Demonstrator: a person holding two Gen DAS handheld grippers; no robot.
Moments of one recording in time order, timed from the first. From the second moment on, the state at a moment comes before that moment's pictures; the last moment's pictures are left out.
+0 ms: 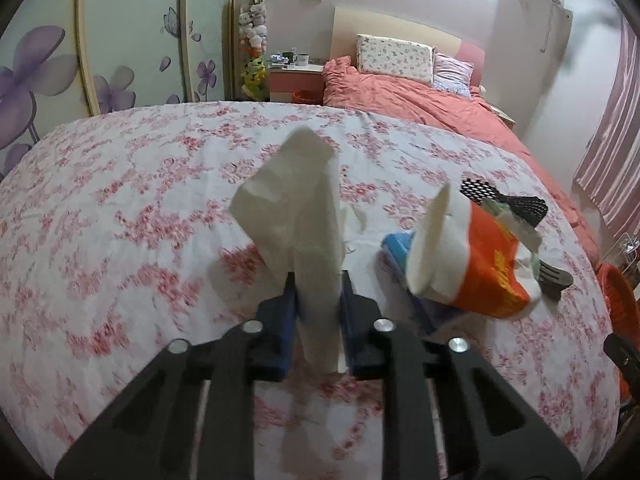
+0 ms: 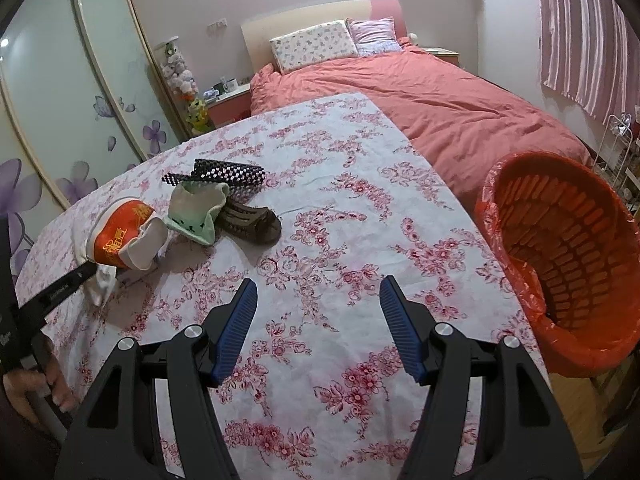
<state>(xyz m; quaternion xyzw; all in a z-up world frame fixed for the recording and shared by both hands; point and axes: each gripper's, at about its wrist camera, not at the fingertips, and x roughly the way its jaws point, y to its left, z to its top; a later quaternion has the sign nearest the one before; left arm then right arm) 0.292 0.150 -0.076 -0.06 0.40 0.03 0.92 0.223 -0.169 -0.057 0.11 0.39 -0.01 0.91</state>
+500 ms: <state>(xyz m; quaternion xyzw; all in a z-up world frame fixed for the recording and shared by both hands) 0.292 0.185 -0.081 -0.07 0.41 0.04 0.91 0.287 -0.137 -0.058 0.09 0.38 0.01 0.92</state>
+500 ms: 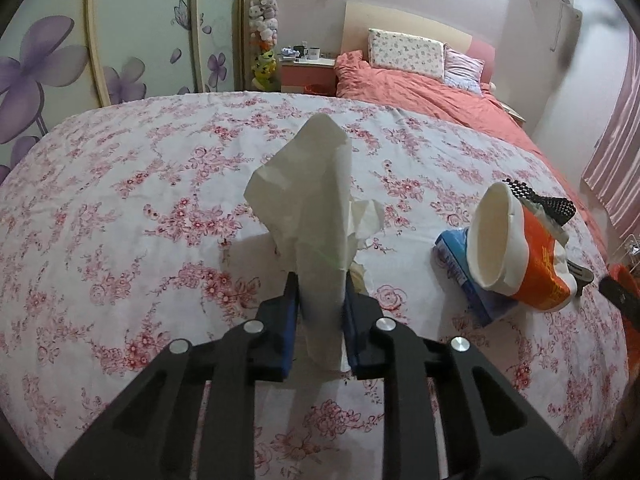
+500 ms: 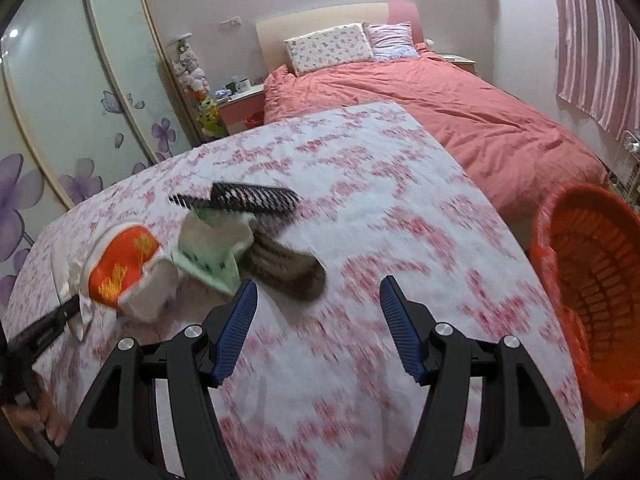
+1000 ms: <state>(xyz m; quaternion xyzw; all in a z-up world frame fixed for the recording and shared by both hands) 0.293 0.198 -0.087 -0.10 0.42 0.03 0.90 0.280 -0.123 -0.074 0.07 0.46 0.08 0.88</state>
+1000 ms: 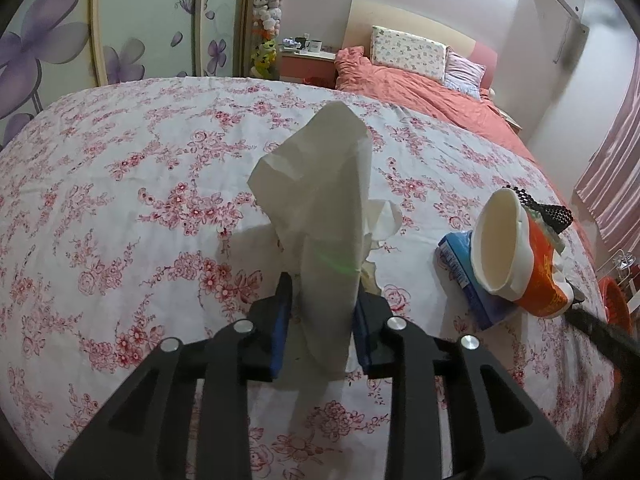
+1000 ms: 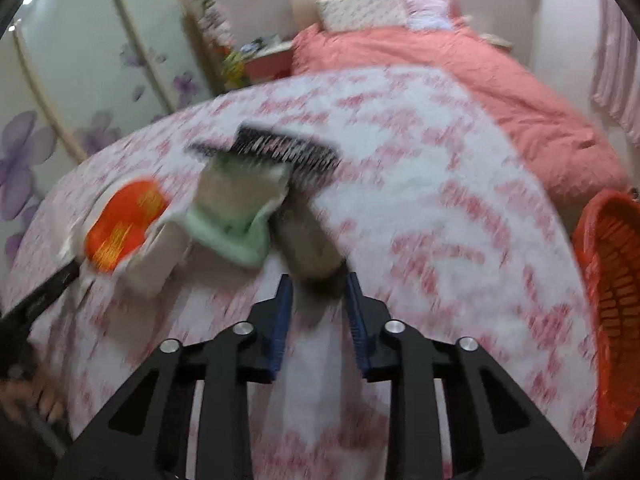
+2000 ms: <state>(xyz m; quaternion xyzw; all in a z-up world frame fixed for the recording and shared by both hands) 0.293 0.197 -0.089 -0.11 0.42 0.03 0.90 0.249 -0.149 -0.074 0.06 0.45 0.03 0.89</state>
